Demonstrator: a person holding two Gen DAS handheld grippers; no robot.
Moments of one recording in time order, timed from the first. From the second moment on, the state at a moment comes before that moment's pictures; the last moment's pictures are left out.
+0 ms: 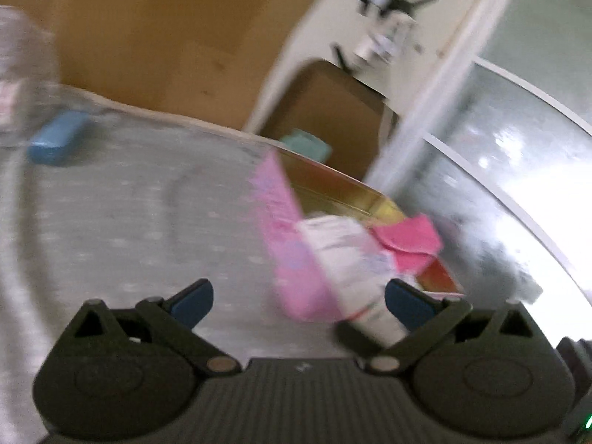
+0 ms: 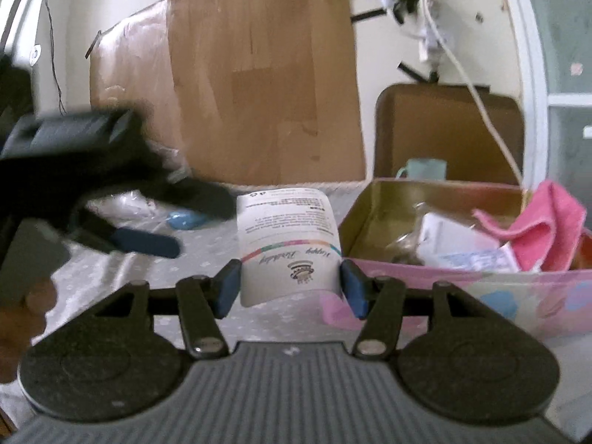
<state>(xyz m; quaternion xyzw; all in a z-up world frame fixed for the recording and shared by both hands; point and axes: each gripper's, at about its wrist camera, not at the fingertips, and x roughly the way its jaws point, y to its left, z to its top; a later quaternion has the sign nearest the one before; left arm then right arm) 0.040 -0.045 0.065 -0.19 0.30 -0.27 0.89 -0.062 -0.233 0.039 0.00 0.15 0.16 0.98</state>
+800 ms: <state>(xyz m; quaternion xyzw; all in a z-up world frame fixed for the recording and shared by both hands) 0.135 -0.180 0.098 -0.10 0.31 -0.24 0.91 0.070 -0.381 0.057 0.08 0.19 0.00 0.98</state>
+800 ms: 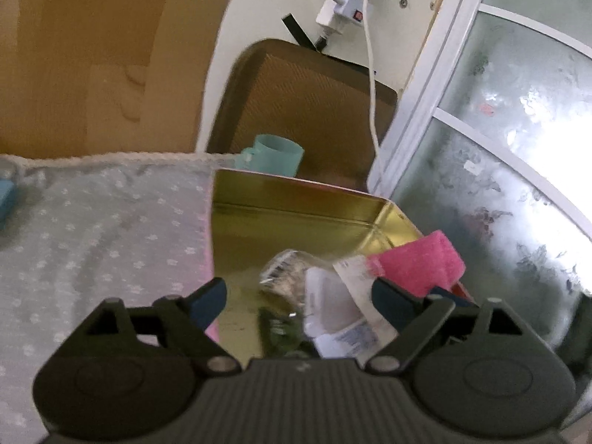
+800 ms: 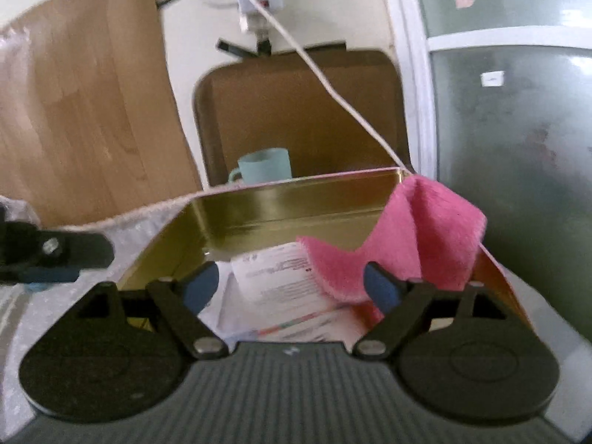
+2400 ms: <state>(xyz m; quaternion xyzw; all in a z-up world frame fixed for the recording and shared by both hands) 0.094 0.131 0.000 -0.20 0.29 0.06 0.94 0.181 -0.020 0.008 -0.10 0.34 0.22 0.91</state>
